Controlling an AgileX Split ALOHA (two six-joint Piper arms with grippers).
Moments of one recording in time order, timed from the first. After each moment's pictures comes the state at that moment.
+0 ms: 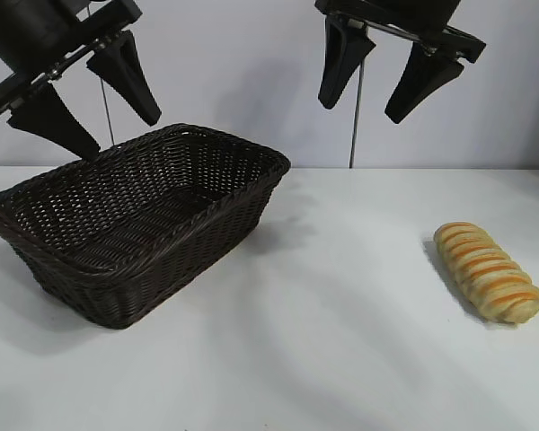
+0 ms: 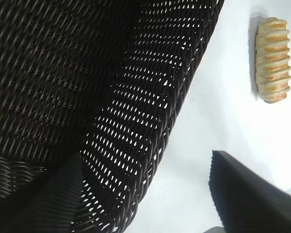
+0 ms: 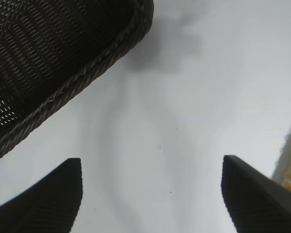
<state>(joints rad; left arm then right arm) -0.20 1.85 -1.47 -0.61 1.07 0.19 0.27 1.96 -1.83 0.27 1.23 -0.10</state>
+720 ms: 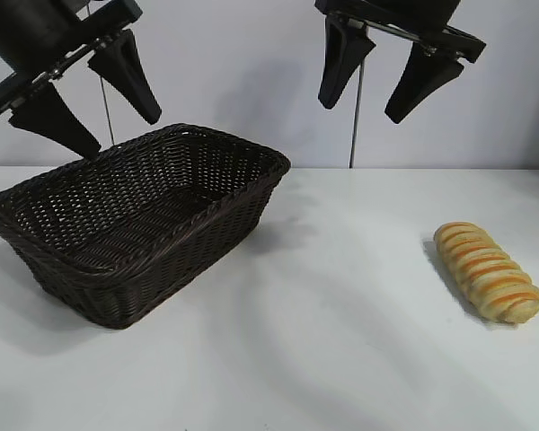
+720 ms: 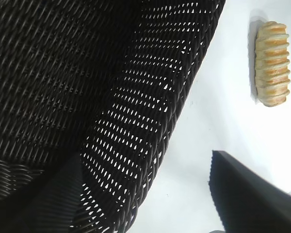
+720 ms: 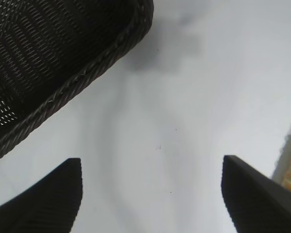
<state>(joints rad) -0.20 1.81 -1.49 -0.62 1.10 0.19 0.27 1.96 -1.83 0.27 1.23 -0.10</state>
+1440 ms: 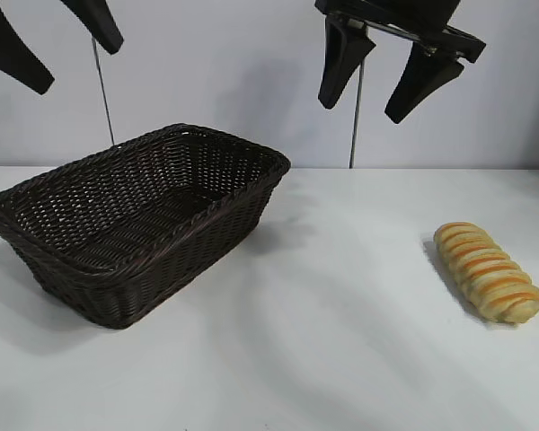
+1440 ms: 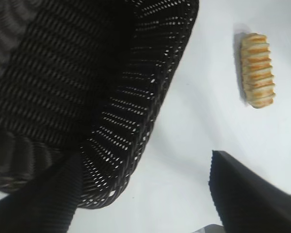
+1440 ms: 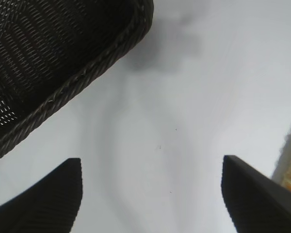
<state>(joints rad) -0.20 1.59 -1.39 -0.36 1.12 -0.11 0.27 1.96 -1.83 0.27 1.23 -0.10</state>
